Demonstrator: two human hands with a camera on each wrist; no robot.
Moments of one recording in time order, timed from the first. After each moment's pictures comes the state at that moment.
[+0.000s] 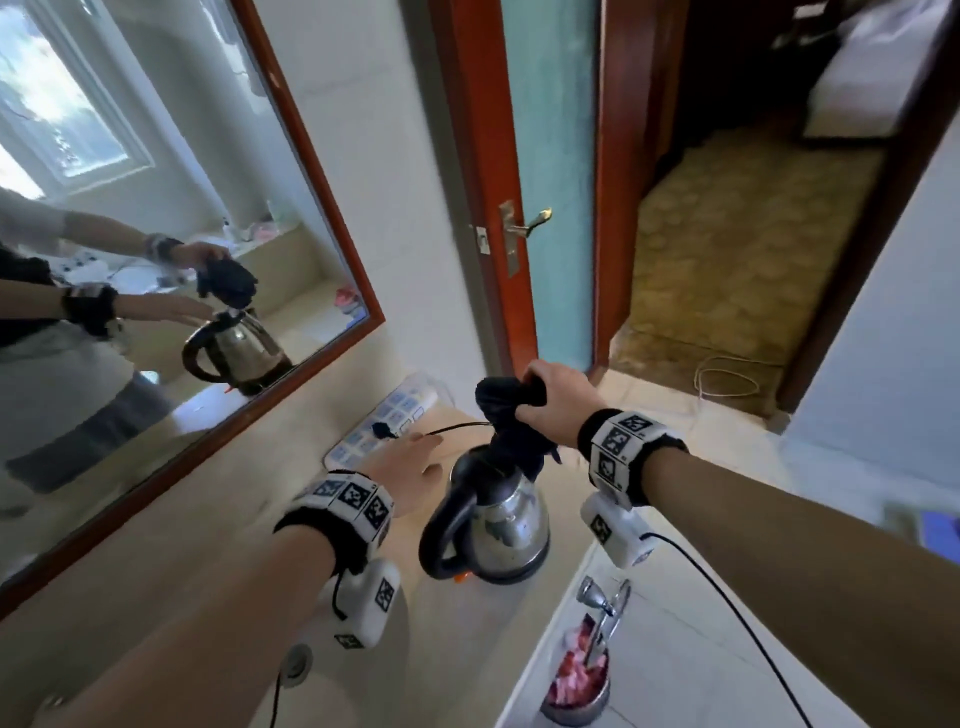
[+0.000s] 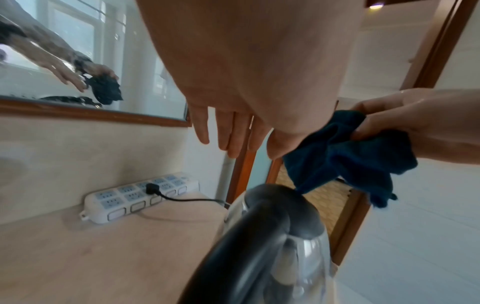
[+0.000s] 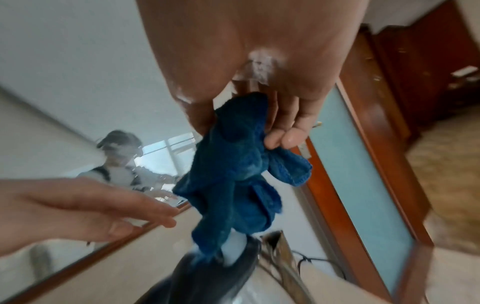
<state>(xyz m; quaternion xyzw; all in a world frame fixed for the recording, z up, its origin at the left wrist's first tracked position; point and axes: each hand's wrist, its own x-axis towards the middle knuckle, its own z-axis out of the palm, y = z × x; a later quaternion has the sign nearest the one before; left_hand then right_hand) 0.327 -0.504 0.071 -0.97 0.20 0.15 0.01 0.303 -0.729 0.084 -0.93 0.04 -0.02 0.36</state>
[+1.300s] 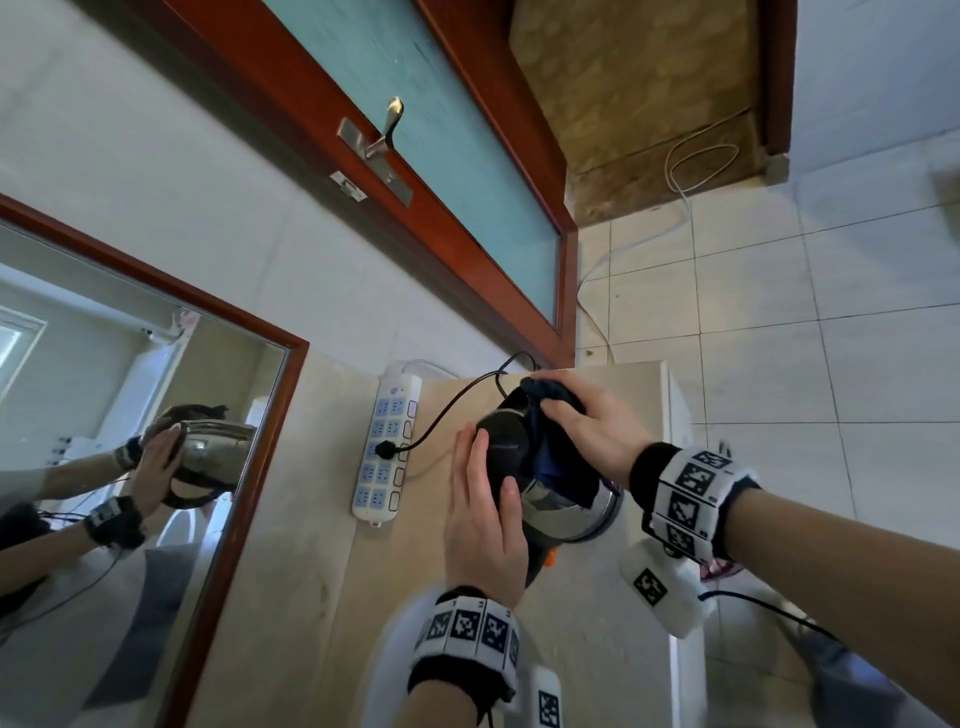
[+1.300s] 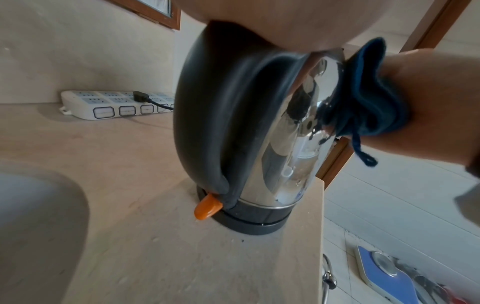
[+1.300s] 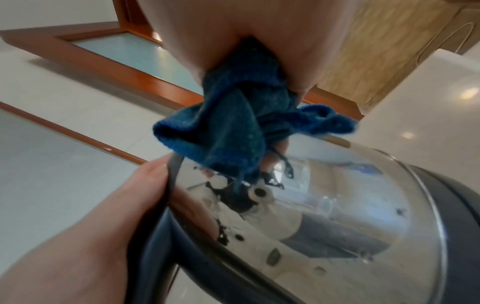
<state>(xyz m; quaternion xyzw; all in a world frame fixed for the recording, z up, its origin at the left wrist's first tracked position) 0.312 -0.518 -0.050 -0.91 0.35 -0.04 -0.22 0.288 -0.693 -0.077 -0.65 0.23 -0.09 0.71</state>
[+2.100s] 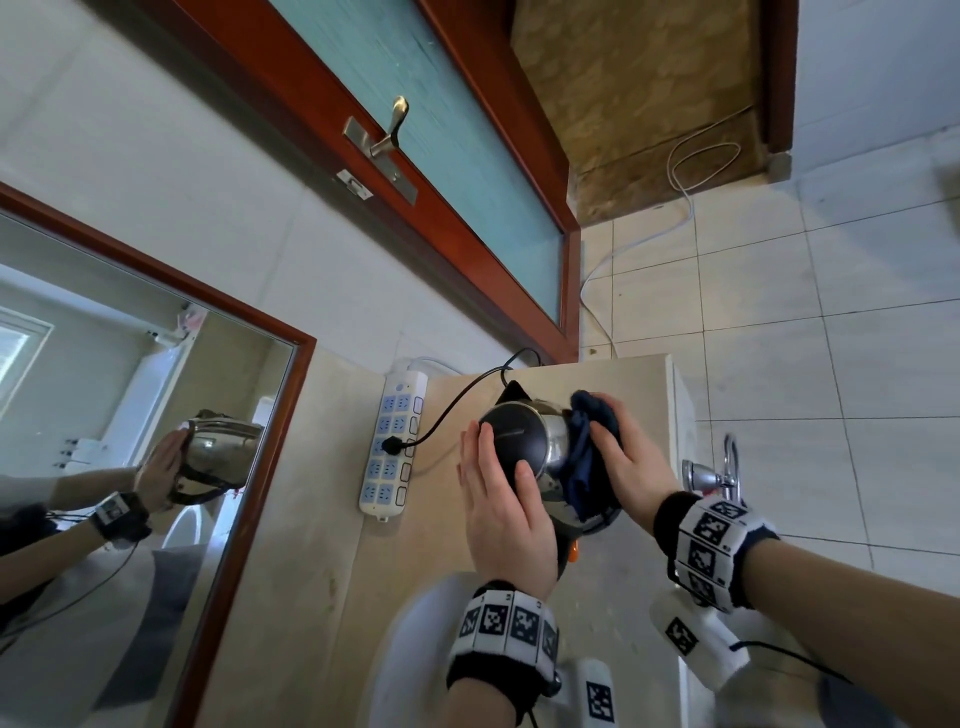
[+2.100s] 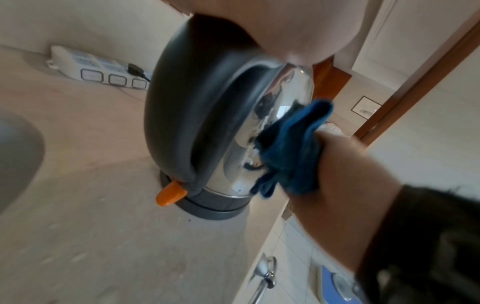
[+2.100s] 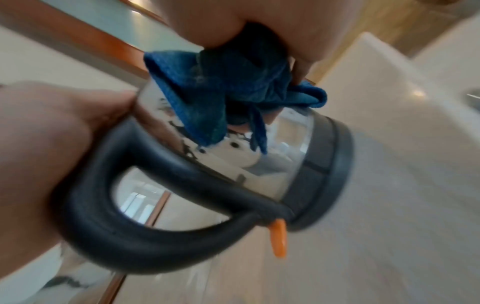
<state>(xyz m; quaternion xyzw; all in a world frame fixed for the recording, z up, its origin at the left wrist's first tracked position) 0.298 -0.533 -0.060 -0.92 0.27 -0.08 -0.26 0.249 -0.664 -0.106 -0.61 0.28 -0.13 0.73</state>
